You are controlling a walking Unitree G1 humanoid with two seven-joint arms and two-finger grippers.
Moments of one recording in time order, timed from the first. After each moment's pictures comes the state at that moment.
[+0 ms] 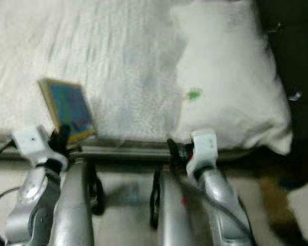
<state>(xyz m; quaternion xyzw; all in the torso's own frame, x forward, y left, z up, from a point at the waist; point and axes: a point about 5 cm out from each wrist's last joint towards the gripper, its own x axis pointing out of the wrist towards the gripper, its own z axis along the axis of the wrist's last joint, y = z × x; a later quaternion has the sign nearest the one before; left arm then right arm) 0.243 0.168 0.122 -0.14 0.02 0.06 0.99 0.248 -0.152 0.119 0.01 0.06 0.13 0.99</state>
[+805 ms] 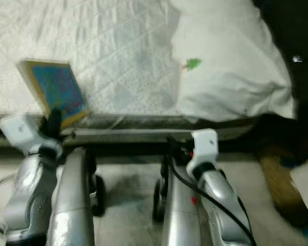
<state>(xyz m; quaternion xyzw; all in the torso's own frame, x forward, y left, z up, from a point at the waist) 0.263 0.167 0.159 -0.16 -0.07 0.04 0.98 0.244 -0.156 0.110 0.02 0.08 0.12 0.99</state>
